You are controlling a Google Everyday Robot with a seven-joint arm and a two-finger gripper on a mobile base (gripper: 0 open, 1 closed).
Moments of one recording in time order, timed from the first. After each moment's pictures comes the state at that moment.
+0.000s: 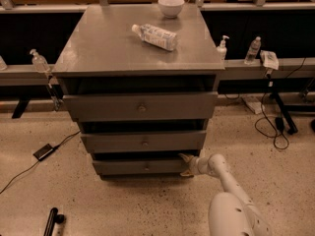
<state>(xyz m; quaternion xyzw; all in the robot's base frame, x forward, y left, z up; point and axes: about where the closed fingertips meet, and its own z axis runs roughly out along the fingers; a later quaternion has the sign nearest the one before) 0.756 -0.166 0.151 -0.75 0.53 -0.01 0.40</state>
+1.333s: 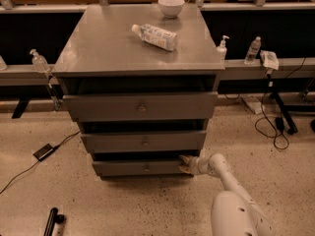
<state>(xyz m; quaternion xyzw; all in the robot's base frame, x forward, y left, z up) 0.756 -0.167 0.159 -0.75 0.53 0.00 0.40</state>
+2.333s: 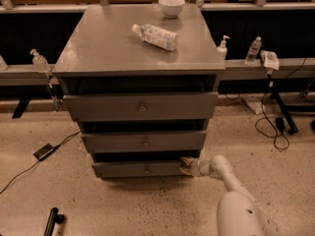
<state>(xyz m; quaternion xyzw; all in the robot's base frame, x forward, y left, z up) 0.744 -0.172 0.162 -0.74 0.54 0.00 0.40</state>
